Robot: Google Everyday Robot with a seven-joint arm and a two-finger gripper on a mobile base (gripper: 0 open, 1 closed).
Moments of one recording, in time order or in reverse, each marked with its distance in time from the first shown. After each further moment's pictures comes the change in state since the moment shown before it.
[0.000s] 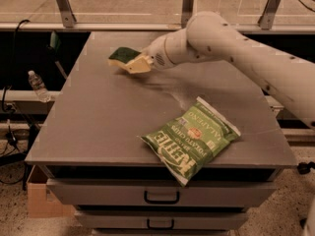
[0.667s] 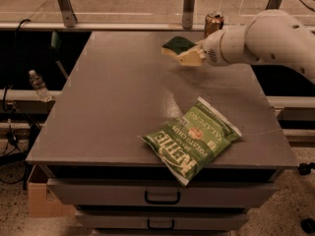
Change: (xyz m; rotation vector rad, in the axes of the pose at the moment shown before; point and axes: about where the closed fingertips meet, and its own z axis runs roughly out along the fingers) arm 0.052 -0.079 -0.142 0.343 0.048 0.085
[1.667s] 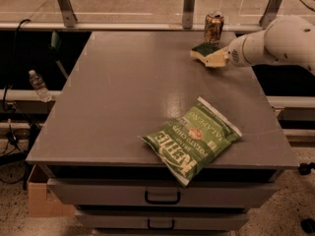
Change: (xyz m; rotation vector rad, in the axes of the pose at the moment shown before) arm 0.066 -0.100 0.001 0.127 0.099 0.141
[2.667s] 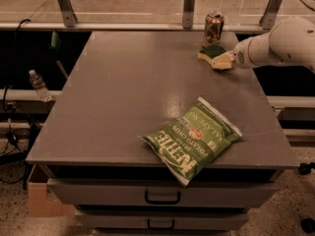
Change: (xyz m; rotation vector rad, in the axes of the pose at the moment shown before) arm 0.021 -0.024 0.005 0.015 0.043 0.026
